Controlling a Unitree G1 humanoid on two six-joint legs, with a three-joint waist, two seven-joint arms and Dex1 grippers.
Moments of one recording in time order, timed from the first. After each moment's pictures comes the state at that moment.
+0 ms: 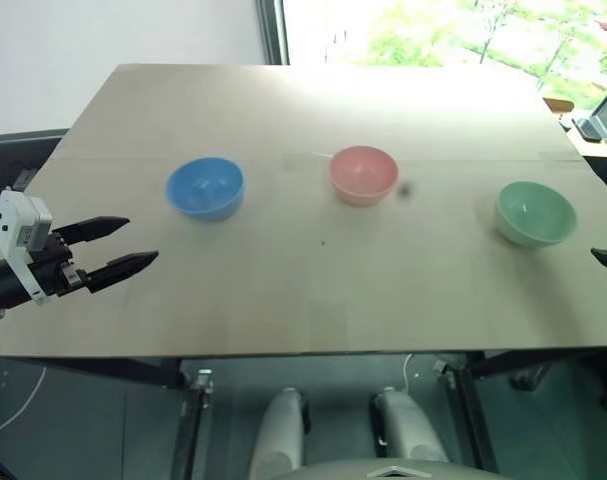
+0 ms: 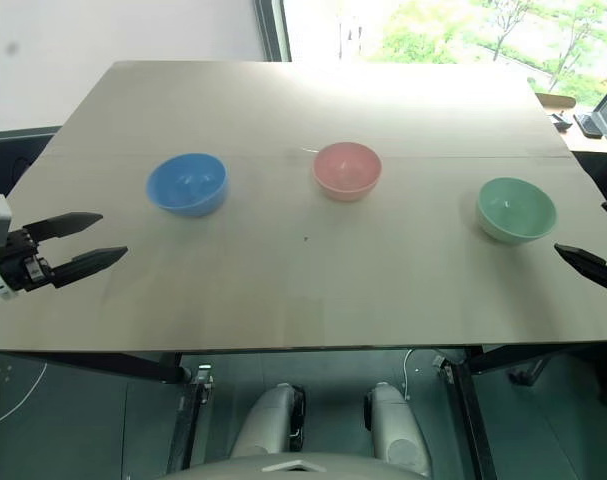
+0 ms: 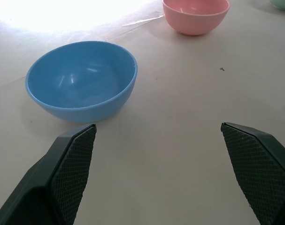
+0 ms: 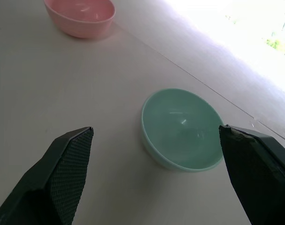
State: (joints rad) left arm -0.05 1.03 0.55 0.14 -0.59 0.34 -1.24; right arm 0.21 -1.02 -0.83 -0.28 0.56 0.49 1.04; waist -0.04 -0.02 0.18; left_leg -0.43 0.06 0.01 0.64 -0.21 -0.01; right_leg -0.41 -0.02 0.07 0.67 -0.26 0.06
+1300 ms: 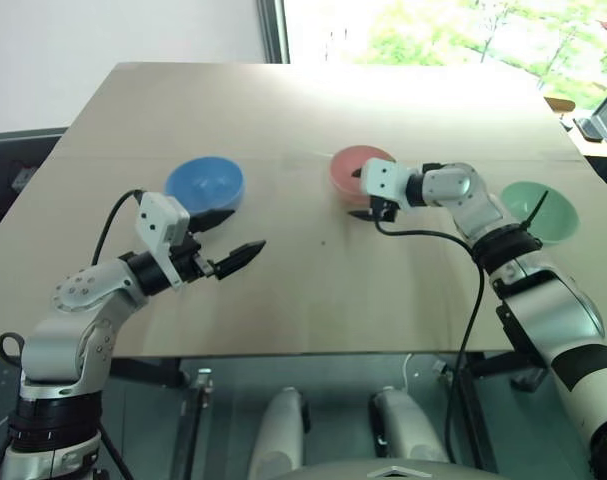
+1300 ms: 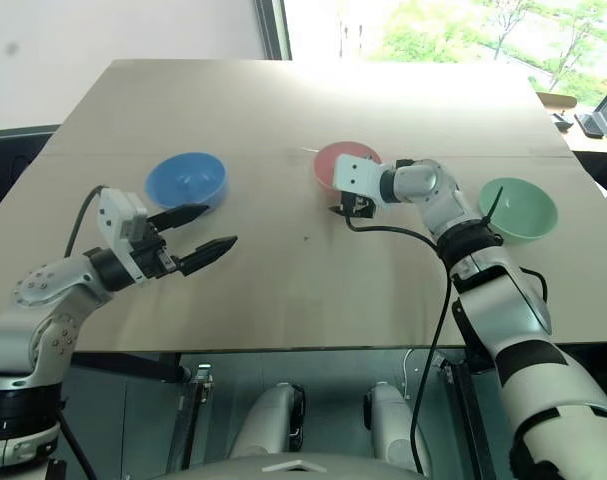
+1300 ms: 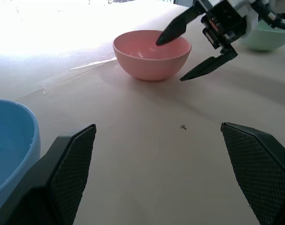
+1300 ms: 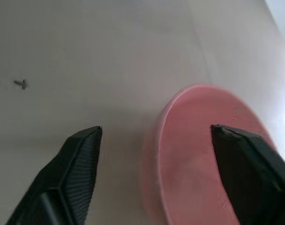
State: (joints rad) left arm -0.10 0.72 0.29 -0.32 -0.58 0.46 -0.85; right arm -1.13 -0.33 0.39 0.99 -0.21 -0.29 0.88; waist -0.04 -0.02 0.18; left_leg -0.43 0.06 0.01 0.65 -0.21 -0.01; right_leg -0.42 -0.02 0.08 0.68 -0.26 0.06
